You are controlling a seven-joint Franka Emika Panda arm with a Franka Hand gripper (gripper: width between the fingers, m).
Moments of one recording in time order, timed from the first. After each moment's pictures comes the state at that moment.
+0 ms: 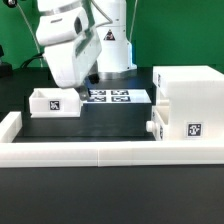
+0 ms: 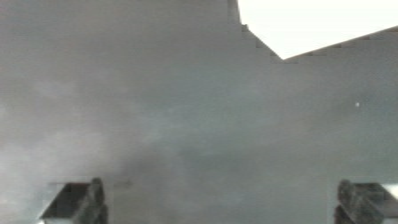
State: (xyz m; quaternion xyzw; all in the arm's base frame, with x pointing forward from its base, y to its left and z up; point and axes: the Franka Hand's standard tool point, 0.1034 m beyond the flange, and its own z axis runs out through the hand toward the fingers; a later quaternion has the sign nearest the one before) arm 0.472 -0.068 0.060 -0.79 -0.60 -0.04 0.13
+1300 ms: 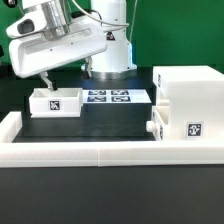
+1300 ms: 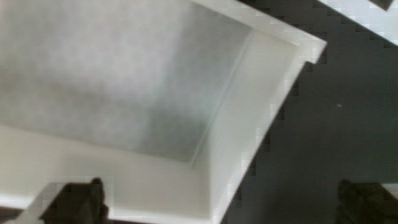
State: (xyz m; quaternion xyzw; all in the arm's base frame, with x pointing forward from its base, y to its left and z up) arm 0.407 -0.111 0.057 -0.97 -0.19 -0.04 0.12
